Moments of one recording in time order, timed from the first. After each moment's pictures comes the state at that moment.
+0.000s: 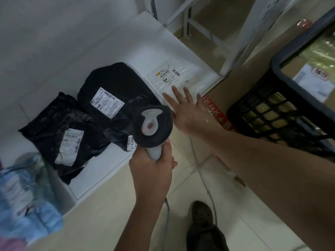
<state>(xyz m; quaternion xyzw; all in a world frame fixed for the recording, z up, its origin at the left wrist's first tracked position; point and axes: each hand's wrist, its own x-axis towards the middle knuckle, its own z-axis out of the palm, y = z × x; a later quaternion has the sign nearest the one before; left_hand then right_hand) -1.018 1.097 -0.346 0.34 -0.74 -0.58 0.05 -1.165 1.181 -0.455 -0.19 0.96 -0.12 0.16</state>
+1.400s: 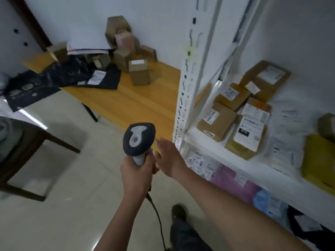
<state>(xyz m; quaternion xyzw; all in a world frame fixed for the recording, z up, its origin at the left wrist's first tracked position) -0.237 0.530 0.037 0.68 -0.43 -0.40 0.43 -0.346 0.472 -0.050 -0.71 0.64 -0.09 0.28</state>
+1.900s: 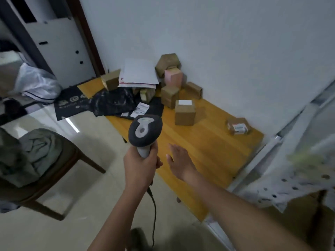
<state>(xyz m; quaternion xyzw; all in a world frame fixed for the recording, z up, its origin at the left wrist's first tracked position) -0.119 0.311 0.091 0.68 -0.40 -0.34 0.51 -0.242 0.235 -0.028 -0.75 0.59 -0.09 0.28</state>
